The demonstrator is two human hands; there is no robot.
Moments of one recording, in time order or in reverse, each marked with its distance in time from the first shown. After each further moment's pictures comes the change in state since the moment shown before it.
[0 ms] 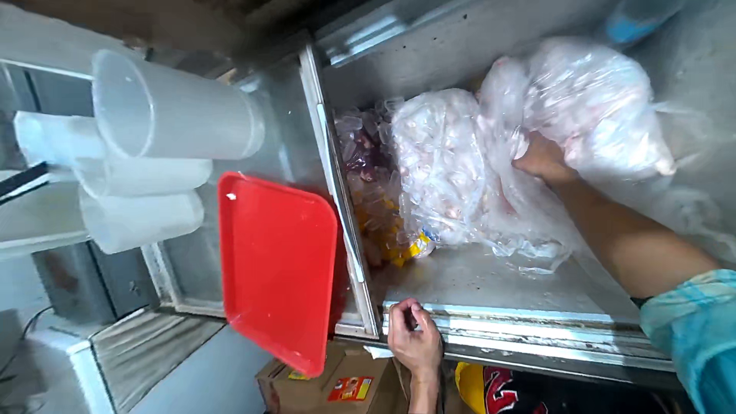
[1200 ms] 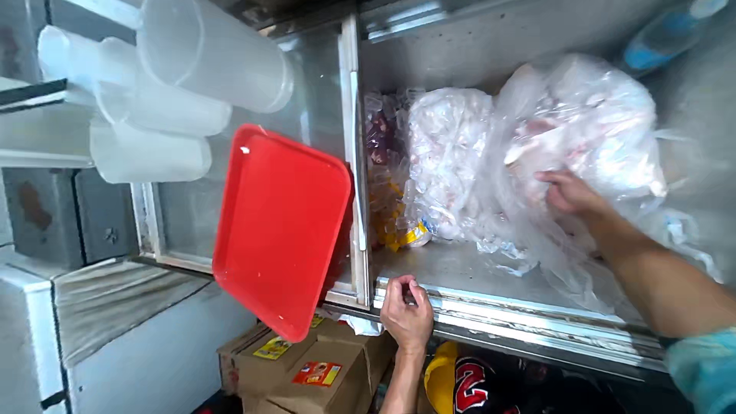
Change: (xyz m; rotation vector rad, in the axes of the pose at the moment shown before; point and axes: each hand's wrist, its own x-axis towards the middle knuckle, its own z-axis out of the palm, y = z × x) left_hand 0.002 0.002 -0.001 0.040 0.016 0.016; right_hand -0.058 0.049 -0.001 1.067 -0.263 -0.081
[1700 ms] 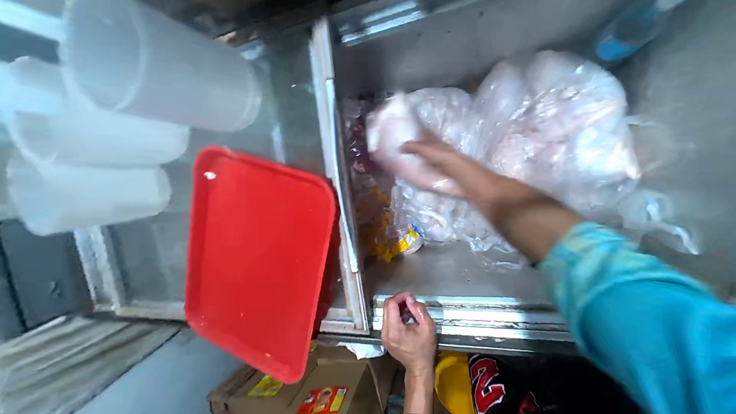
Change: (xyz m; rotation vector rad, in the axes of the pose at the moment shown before) left_hand -0.004 0.000 0.004 -0.038 0.011 -0.019; right_hand 0.058 -0.053 0.234 -0.293 -0.198 -0.092
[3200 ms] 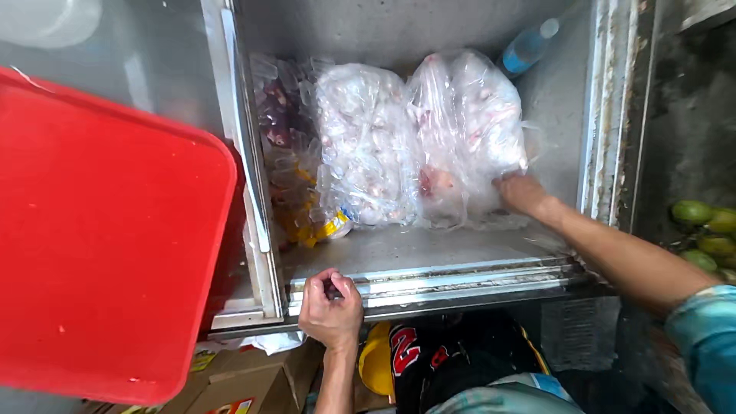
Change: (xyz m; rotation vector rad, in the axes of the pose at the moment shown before) left_hand -0.002 0.002 -0.007 0.049 -0.042 0.007; right_hand -0.216 0.078 -0.240 -1.640 -0.114 0.498
